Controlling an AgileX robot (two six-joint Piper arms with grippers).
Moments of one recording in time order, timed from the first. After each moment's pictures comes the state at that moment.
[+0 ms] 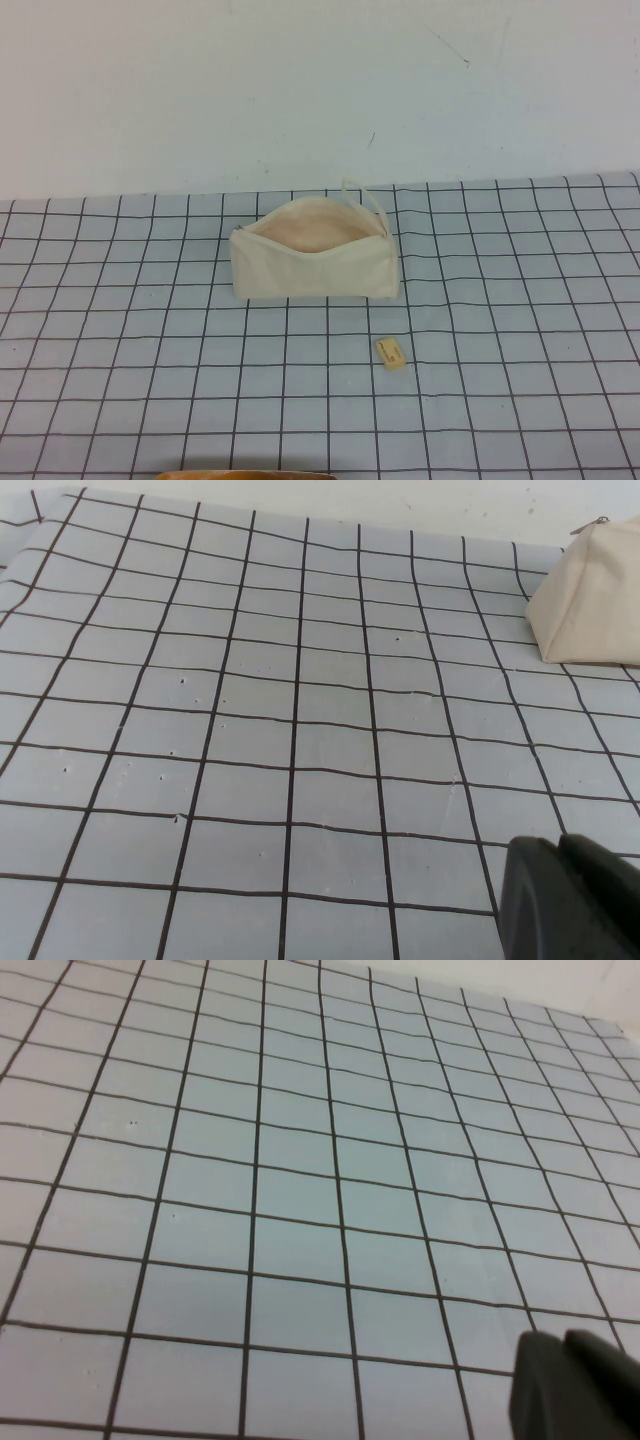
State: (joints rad) right arm -0.10 -0.01 0.02 -0.12 0.42 -0.15; left arm -0.03 -0.01 0.02 -0.06 0.36 -0.13
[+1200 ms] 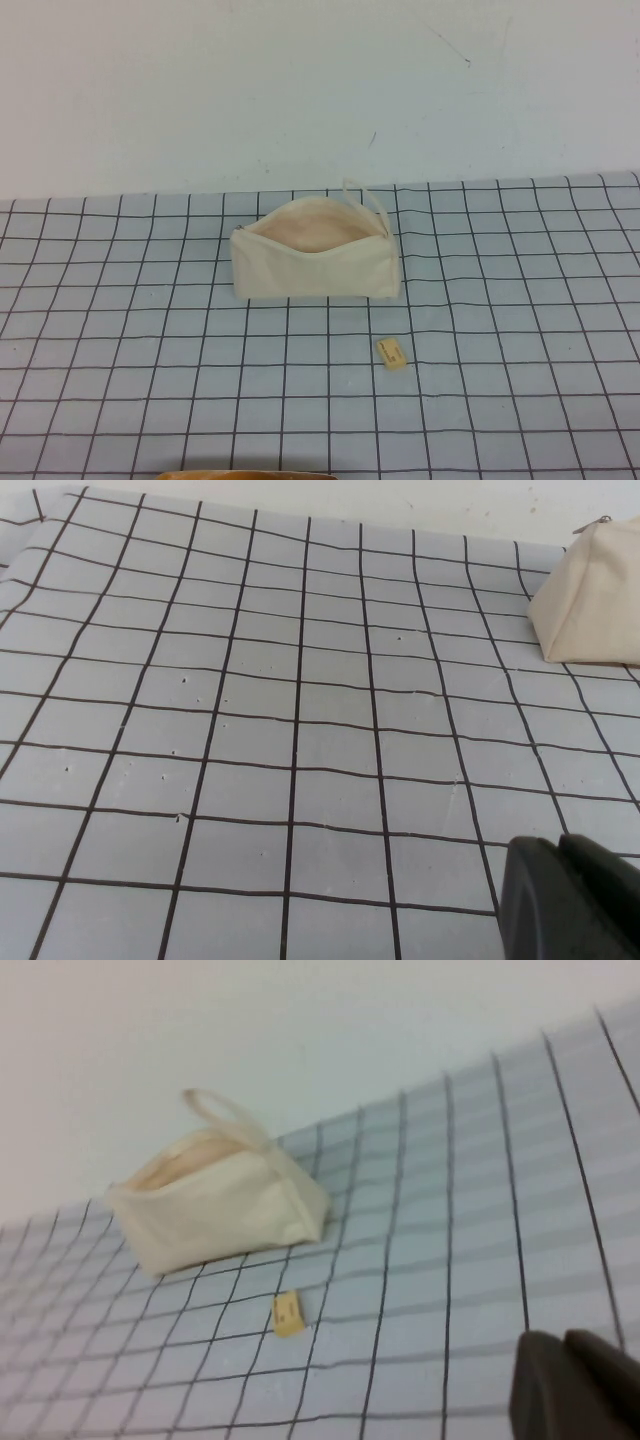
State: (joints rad) right arm -0.10 -0.01 -0.03 0.86 0.50 -0.38; left arm -0.03 -0.01 0.02 -0.06 0.36 -0.13
